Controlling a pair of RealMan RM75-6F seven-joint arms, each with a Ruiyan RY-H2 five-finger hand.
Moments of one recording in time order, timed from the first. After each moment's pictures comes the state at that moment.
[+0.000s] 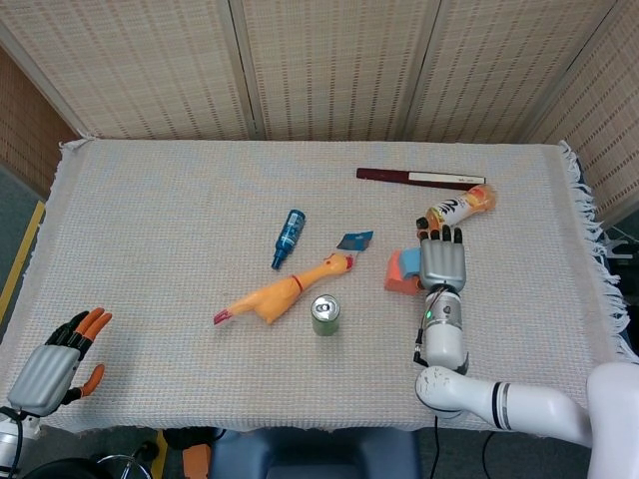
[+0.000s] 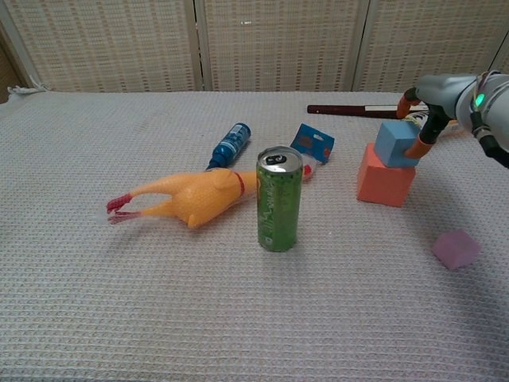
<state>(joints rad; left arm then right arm) -0.17 -1.08 0.06 -1.59 1.61 1.37 -0.04 0.88 -1.56 0.37 -1.66 -0.26 1.37 -1.01</state>
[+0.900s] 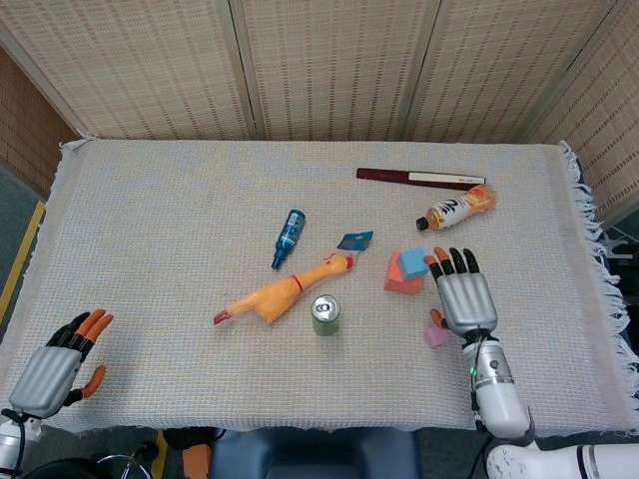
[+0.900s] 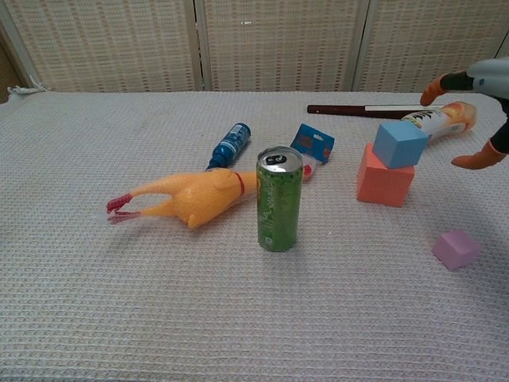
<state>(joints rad) -0.16 -1.09 0.06 -1.60 1.61 1.38 -0.01 0.66 -1.27 0.06 -2.09 -0.76 1.42 -0.85</state>
